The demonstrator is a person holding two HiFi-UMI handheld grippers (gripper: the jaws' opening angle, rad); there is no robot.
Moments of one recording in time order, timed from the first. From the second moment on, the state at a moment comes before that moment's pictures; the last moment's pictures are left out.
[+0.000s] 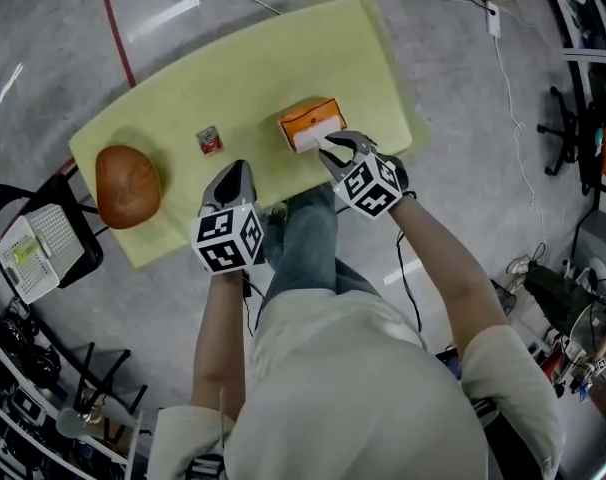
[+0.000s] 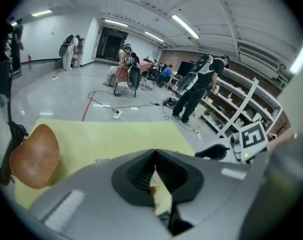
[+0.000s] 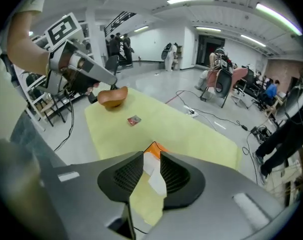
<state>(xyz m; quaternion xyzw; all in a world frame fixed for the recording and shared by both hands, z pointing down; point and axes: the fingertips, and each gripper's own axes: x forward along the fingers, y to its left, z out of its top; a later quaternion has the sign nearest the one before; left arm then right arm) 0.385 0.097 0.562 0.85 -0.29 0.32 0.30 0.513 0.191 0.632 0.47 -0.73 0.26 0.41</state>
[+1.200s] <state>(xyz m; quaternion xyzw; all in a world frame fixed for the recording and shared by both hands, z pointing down) 0.404 0.093 0.696 0.79 -0.35 0.36 0.34 0.512 0.161 0.786 0.14 -0.77 0.12 0.61</state>
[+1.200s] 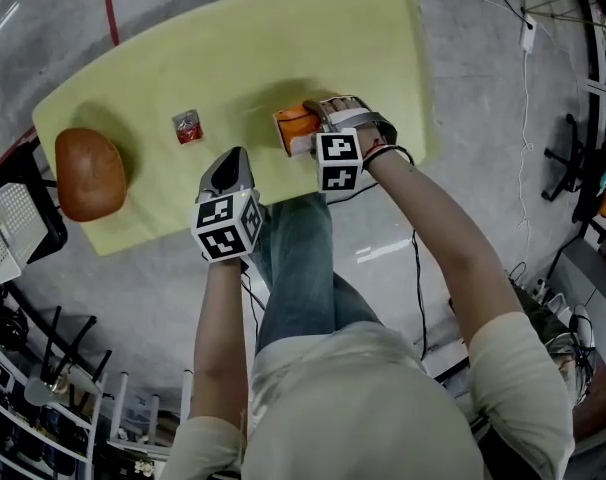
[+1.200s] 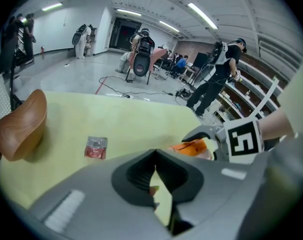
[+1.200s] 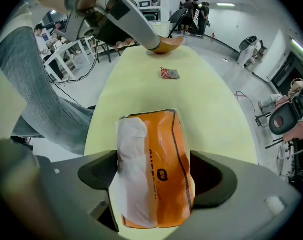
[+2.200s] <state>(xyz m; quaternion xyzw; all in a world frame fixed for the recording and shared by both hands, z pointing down) 0.399 0.096 0.704 0.79 -0.34 0.37 0.35 0.509 0.158 0.804 0.13 -0.76 0.11 0.63</state>
